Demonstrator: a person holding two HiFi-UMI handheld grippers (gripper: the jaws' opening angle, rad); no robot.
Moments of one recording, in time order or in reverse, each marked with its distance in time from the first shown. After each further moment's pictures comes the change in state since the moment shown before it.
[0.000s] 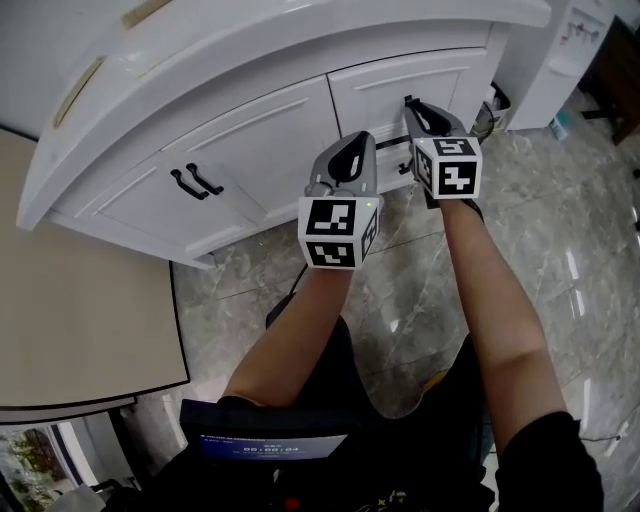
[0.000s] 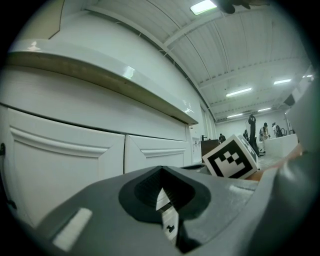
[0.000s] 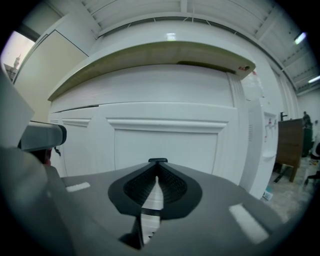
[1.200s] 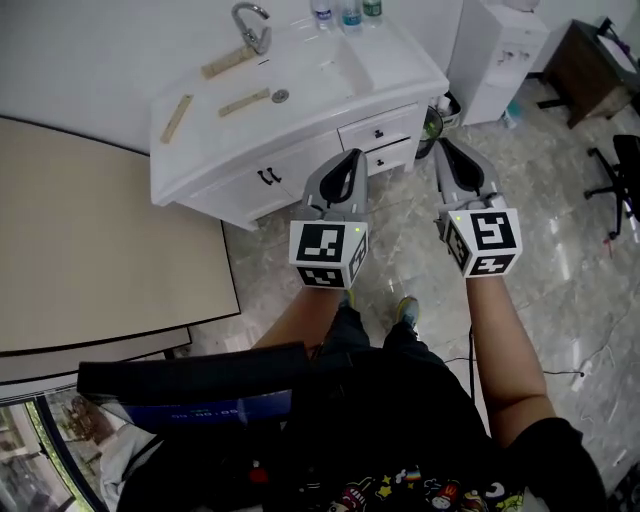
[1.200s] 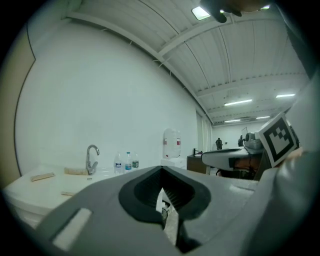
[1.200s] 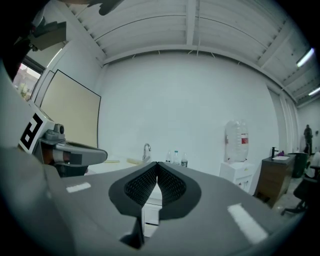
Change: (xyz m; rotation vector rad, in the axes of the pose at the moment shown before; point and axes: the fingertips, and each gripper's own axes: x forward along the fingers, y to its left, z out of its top) left arm -0.193 -0.138 0.484 -0.022 0.064 -0.031; right arm -0.417 0.031 0.468 -0.027 -0.109 0.022
